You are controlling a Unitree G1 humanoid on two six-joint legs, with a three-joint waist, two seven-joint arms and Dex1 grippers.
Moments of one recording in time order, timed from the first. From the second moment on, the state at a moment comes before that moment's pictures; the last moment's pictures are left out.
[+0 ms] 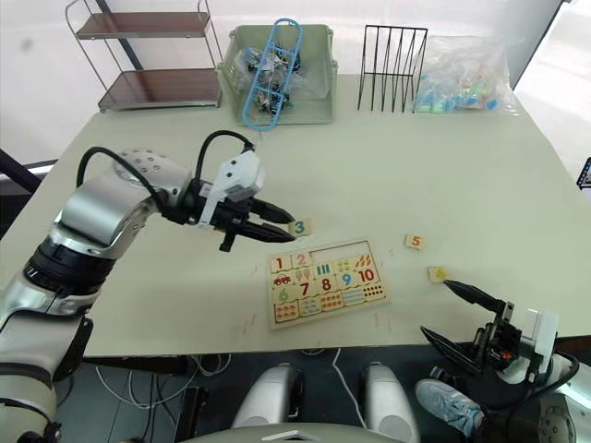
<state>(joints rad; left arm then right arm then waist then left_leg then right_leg) -0.88 0.85 -0.39 -0.11 -0.40 0.73 -1.33 0.37 -0.45 -0.31 -0.14 0.67 -0.24 1.31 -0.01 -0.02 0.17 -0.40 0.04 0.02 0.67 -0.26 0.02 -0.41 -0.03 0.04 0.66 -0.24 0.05</state>
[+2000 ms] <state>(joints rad) -1.14 0.56 -0.84 0.15 0.02 1.01 -1.39 0.43 -0.44 -0.29 -0.20 0.67 -0.25 1.25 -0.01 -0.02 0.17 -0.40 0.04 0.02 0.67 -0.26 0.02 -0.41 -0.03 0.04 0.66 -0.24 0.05</state>
